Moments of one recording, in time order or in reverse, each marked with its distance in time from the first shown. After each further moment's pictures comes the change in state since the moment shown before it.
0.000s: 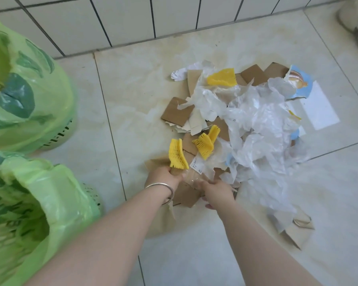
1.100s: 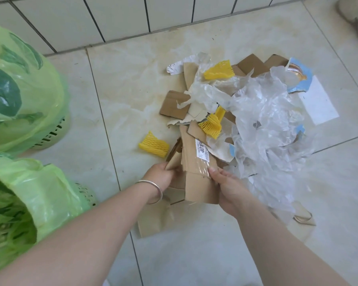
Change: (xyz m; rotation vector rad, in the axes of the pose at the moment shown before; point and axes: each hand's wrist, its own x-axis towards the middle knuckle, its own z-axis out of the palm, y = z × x) left_hand 0.006 -0.006 -0.001 -0.342 -0.123 0.074; right_hand 0.009 0.007 -0.025 0.697 -0.304 -0.048
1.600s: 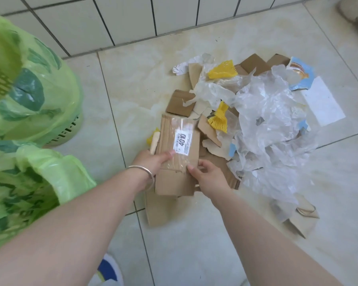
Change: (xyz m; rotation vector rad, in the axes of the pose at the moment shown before) left_hand -0.016 0.007 -0.035 -0.287 0.191 -0.055; right_hand -0.017 0.013 0.050 -0.467 0.056 -0.201
